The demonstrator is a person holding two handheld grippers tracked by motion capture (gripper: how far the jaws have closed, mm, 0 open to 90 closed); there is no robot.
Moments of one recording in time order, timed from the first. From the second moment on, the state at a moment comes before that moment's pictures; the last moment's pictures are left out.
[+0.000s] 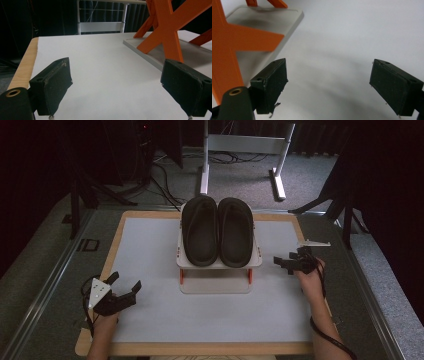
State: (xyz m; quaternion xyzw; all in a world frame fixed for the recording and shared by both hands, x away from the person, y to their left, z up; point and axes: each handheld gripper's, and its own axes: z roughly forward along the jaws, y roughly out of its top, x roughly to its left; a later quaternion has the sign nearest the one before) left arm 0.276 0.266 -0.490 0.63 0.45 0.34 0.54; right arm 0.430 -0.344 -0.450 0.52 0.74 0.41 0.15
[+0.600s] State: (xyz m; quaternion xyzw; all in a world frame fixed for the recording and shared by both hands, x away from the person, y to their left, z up) left arm 0.275 0.266 -0.490 0.63 0.45 0.34 0.54; right arm 0.409 -0.348 -0.472 0.55 0.72 0.37 0.22
